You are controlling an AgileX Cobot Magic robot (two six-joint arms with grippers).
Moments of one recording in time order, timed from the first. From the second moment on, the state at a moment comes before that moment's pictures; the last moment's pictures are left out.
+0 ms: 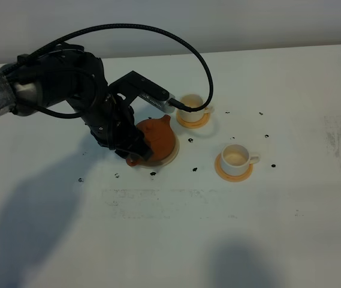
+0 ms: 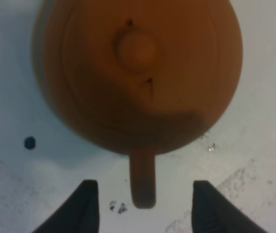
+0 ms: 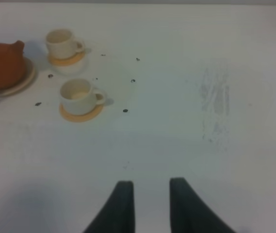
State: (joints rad) left arm -0.43 2.00 -1.39 -0.14 0.72 0.40; right arm 0.02 -0.01 -0.49 0.18 1.07 -0.09
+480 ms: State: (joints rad) left arm -0.43 2.01 -1.39 -0.14 0.72 0.40; right arm 0.02 -0.01 -0.49 0.18 1.07 -0.09
